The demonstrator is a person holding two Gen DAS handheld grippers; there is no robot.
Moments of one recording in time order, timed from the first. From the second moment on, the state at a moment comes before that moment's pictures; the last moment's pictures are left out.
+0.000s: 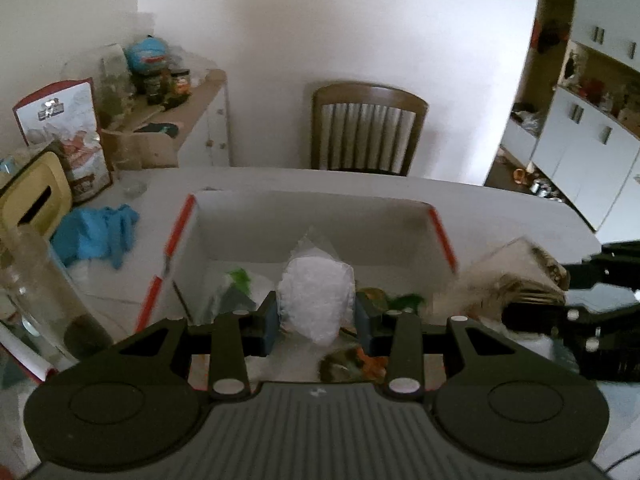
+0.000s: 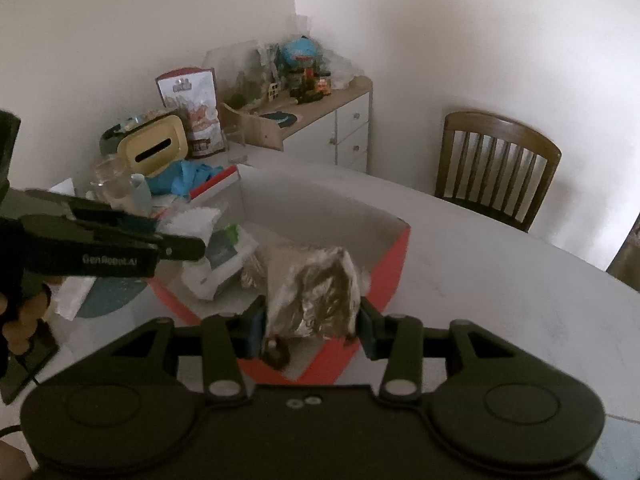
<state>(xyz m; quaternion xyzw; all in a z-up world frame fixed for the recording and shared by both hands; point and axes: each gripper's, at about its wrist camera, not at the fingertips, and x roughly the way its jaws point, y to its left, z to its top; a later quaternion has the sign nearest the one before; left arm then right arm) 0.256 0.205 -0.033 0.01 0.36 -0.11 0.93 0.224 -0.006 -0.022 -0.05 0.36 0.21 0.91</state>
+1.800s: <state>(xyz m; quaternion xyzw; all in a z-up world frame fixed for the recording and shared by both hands) 0.321 0.182 -0.089 0.01 0.45 -0.14 0.88 0.234 0.018 -0.044 -0.04 0.38 0.22 0.90</state>
